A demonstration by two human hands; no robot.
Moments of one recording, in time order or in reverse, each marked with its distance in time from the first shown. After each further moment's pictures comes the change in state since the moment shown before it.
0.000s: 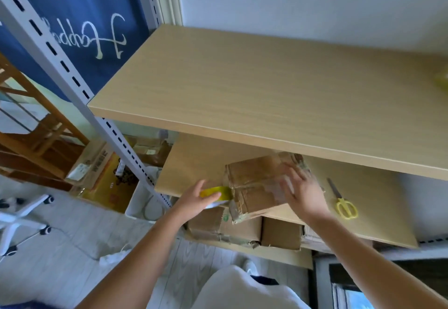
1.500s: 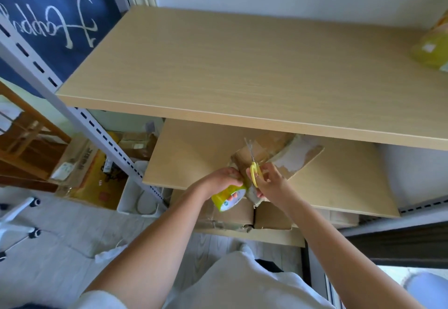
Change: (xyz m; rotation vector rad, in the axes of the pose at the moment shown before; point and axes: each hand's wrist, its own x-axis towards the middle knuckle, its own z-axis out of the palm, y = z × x) left_hand 0.031 0.071 0.052 -0.033 -0.255 0.017; right_hand -0.010 -0.040 0.022 0.636 -0.300 0.631
